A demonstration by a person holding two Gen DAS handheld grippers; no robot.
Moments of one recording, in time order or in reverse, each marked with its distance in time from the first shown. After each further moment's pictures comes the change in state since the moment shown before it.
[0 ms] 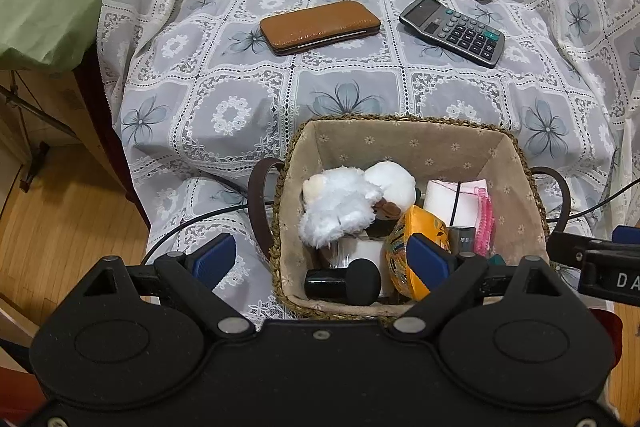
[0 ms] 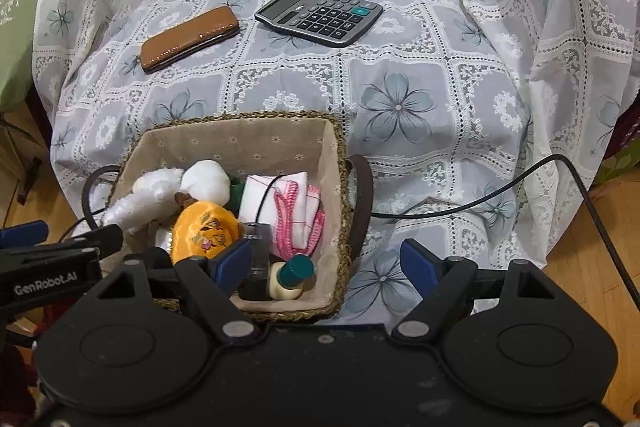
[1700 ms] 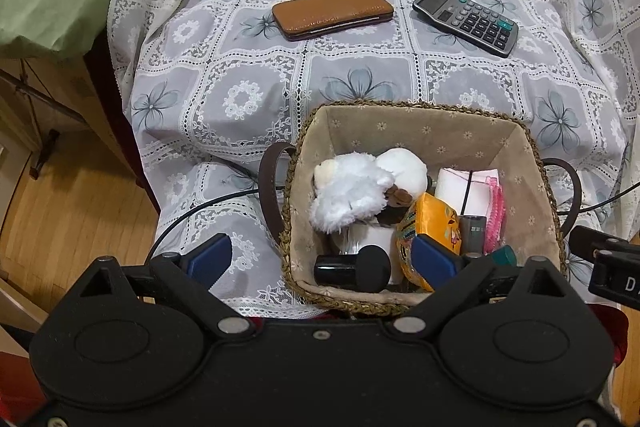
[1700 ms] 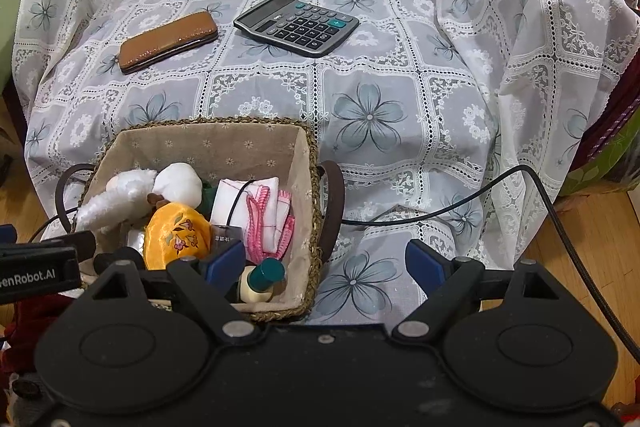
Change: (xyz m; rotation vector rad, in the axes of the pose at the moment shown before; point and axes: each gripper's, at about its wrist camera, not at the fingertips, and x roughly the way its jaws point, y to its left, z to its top) left arm 0.002 0.002 -0.002 -0.015 0.042 0.035; right arm -0.006 0.003 -0.007 -0.022 -0.041 -0.100
